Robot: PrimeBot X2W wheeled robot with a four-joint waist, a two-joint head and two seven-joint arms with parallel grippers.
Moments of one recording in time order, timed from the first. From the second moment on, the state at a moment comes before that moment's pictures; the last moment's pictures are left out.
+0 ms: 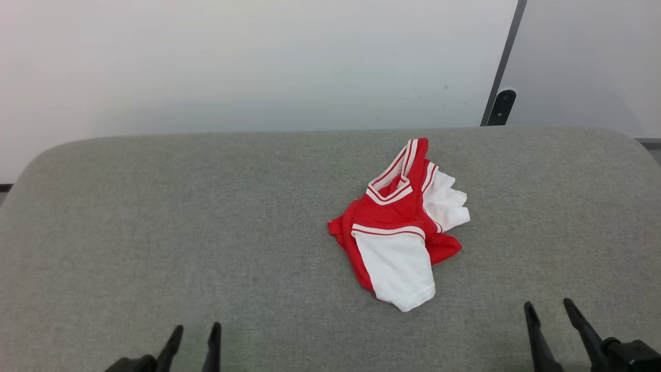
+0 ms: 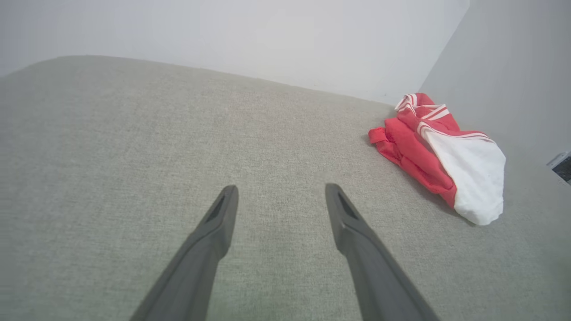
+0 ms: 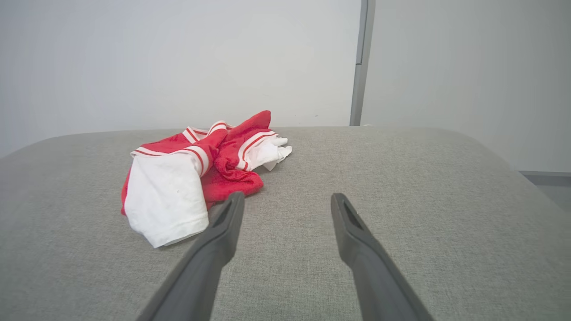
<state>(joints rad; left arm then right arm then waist) 0.09 0.40 -0.35 0.13 -0.65 0.14 -0.26 0.11 -0.13 0.02 0.11 0.20 0.13 -0.20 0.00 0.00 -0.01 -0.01</state>
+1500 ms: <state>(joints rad) 0.10 0.06 -0.06 0.08 -0.23 -0.11 -0.26 -0.50 -0.35 0.20 0.37 0.37 0.13 0.38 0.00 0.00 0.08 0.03</state>
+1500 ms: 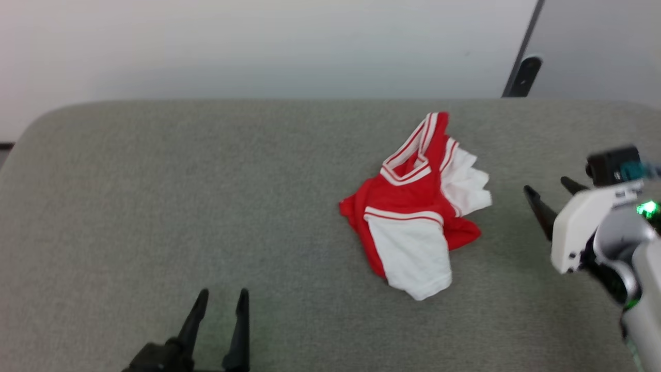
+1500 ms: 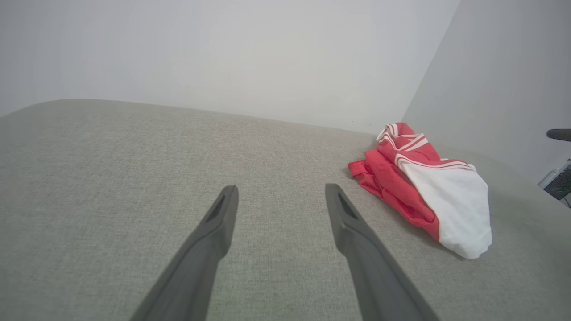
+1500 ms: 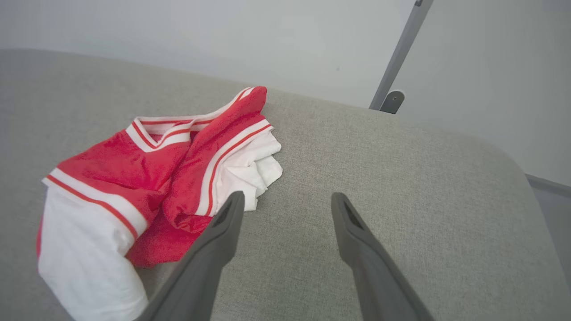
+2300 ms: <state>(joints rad) -0.08 0.05 -0.15 0.16 -0.29 -0.12 -0.26 -0.99 -0.43 0.45 0.85 0.54 0.13 0.77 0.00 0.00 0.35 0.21</state>
